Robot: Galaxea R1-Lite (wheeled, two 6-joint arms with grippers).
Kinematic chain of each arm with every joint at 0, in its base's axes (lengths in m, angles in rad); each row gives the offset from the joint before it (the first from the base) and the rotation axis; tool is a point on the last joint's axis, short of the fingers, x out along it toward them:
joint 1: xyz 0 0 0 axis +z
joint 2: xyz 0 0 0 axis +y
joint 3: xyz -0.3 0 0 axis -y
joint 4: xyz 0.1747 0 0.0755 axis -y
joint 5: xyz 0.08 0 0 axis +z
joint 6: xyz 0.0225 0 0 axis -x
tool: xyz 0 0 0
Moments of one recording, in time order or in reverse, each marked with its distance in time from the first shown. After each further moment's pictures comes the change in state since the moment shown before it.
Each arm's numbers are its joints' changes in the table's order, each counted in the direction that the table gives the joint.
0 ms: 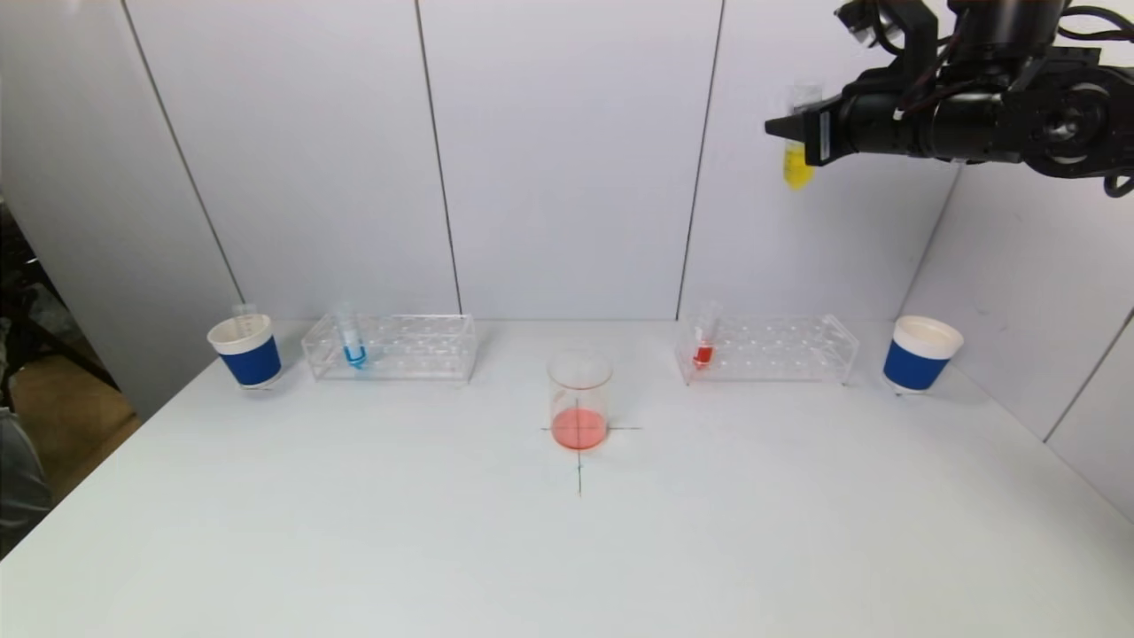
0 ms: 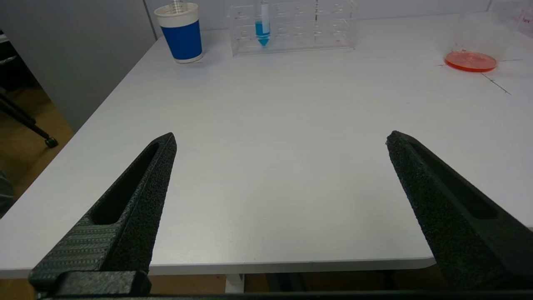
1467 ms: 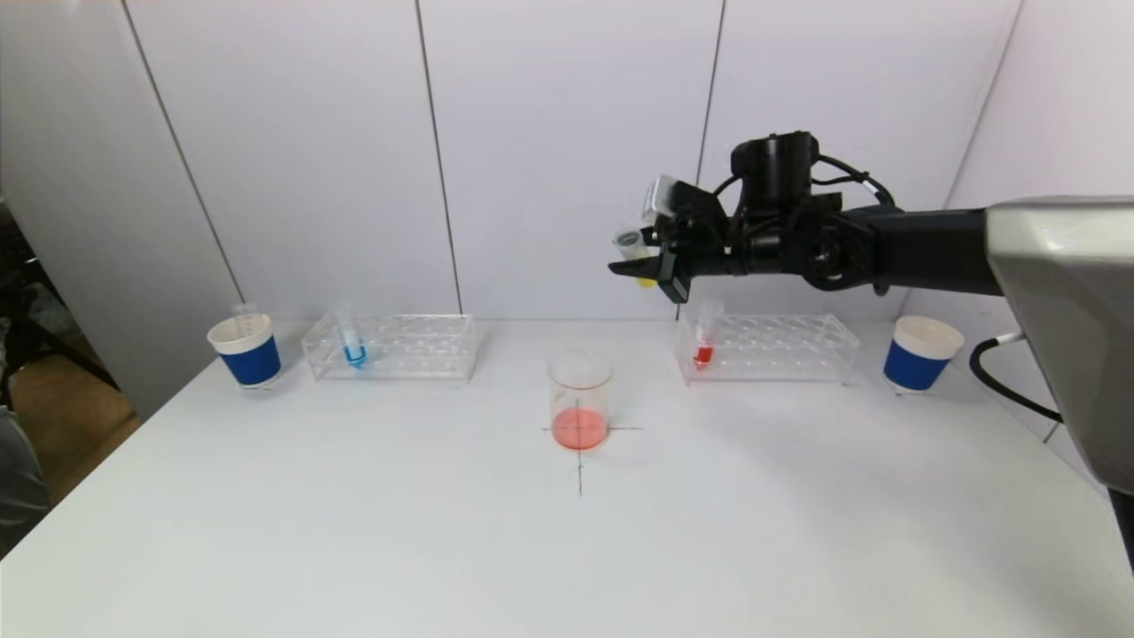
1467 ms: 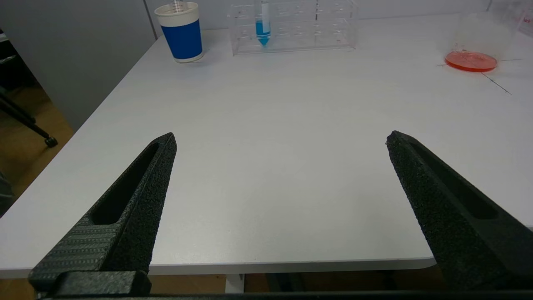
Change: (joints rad) left arm 0.000 0.000 0.000 0.000 0.001 0.000; right arm 0.182 0.267 -0.046 0.105 0.368 0.599
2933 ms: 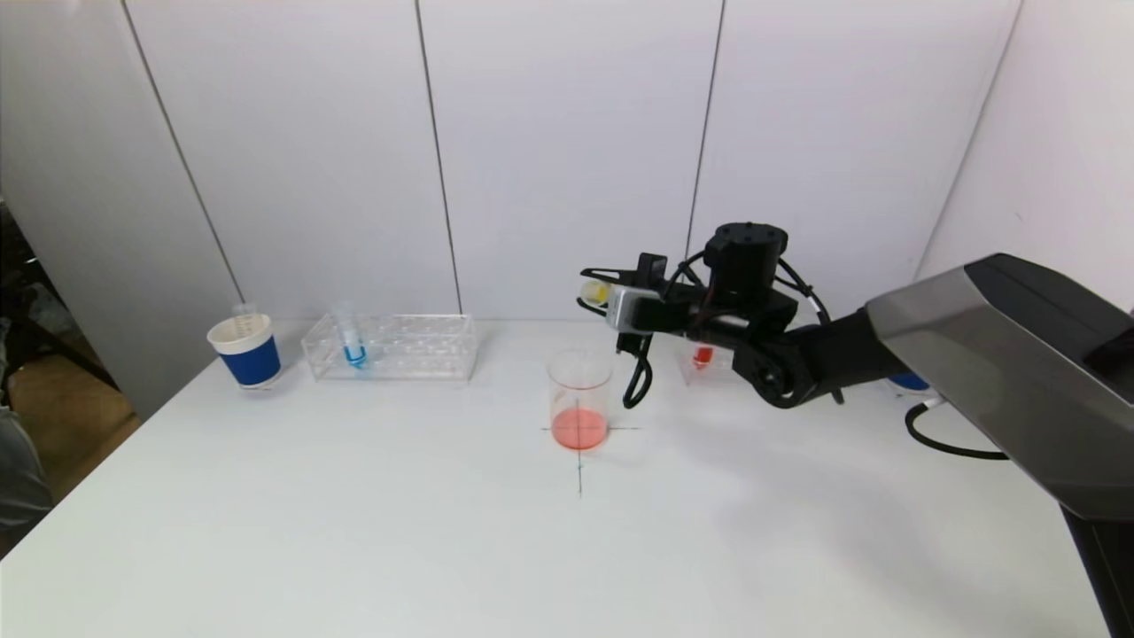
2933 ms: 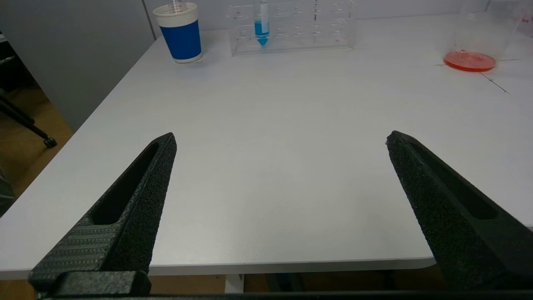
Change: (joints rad) left arm -0.003 0.000 0.000 0.000 -0.001 0.000; right arm 0.079 0.055 -0.431 0.785 -0.056 0.274
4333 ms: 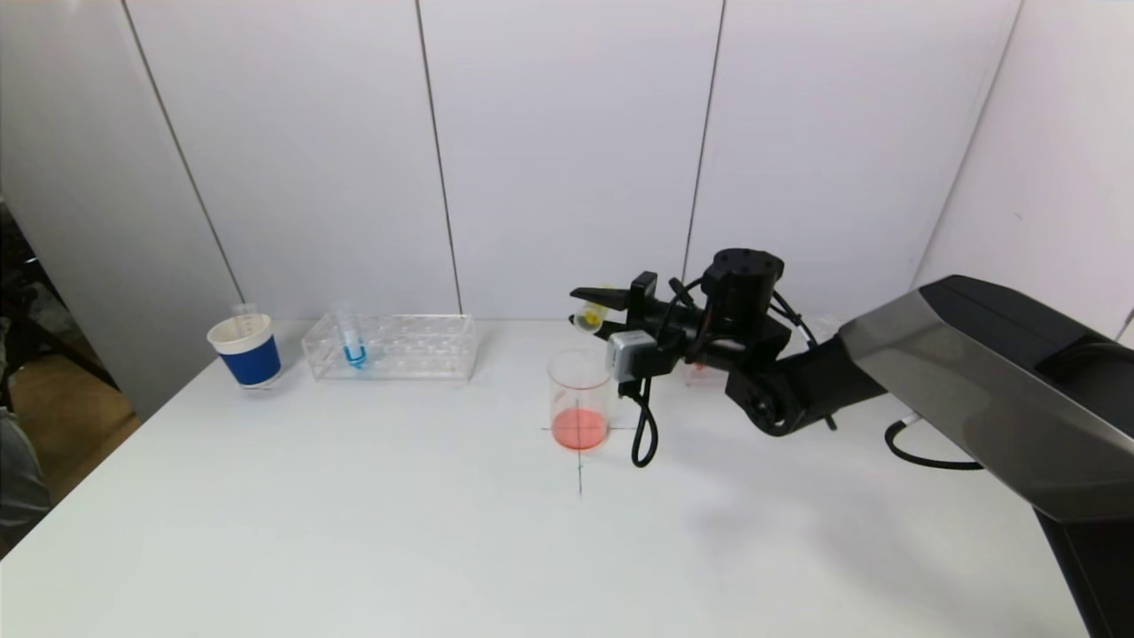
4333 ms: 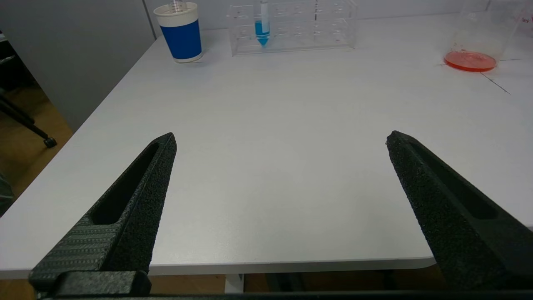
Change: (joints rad) left arm 0.000 0.000 0.000 0.000 0.000 0.000; right arm 0.005 0.042 -0.076 0.174 0.085 0.206
